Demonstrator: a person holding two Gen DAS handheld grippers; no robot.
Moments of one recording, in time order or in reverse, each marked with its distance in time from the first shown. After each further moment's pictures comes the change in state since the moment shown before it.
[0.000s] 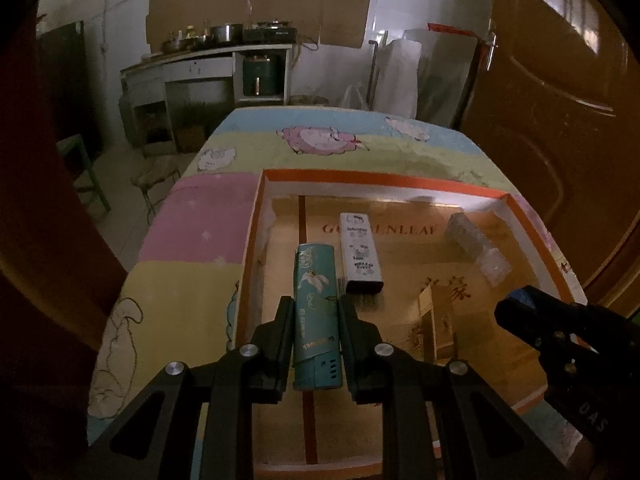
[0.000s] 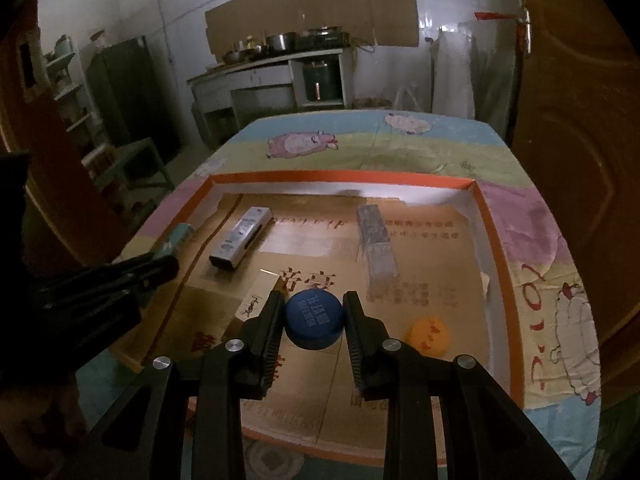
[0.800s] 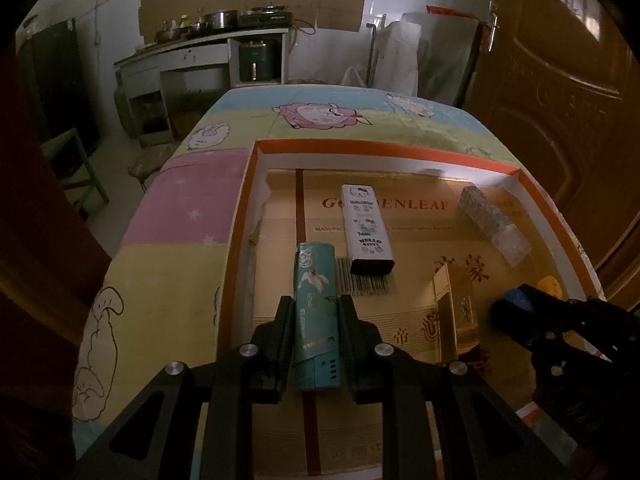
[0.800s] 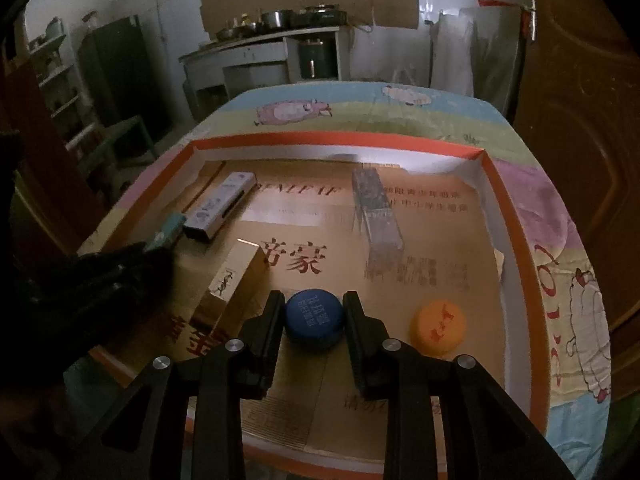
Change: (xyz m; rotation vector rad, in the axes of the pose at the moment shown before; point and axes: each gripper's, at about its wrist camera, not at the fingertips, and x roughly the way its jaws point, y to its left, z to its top) left arm 0.021 -0.002 -0.005 0.022 0.051 0.009; right arm 0.034 -0.001 -0.009 -0.021 0.078 -0.041
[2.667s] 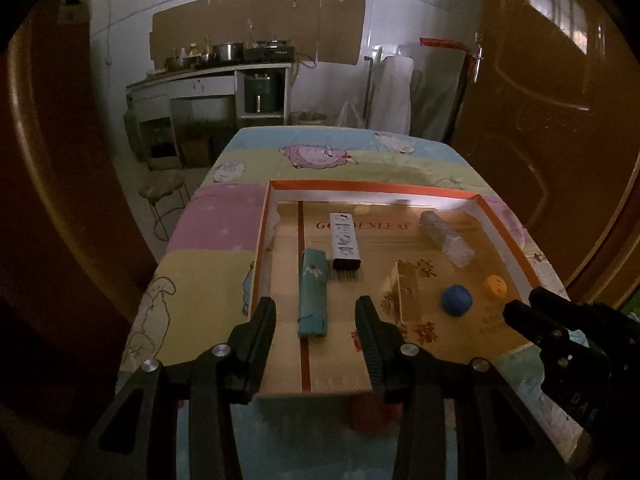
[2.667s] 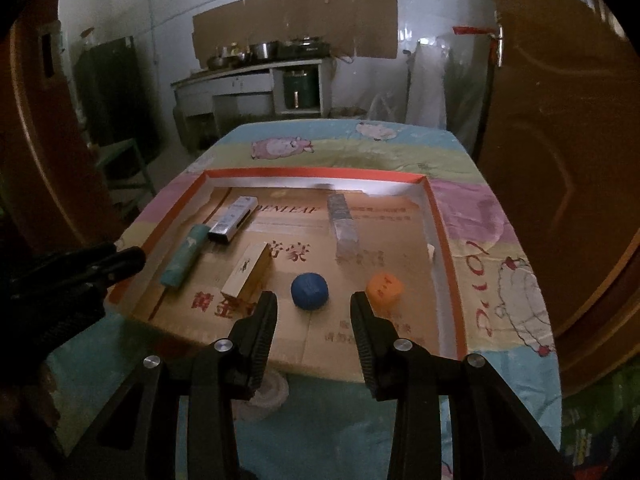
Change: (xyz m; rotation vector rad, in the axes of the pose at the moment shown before) left arm -0.088 -0.005 -0.025 -0.011 -0.124 -0.004; right arm -0.091 0.005 -0.026 0.017 -0.117 -0.071
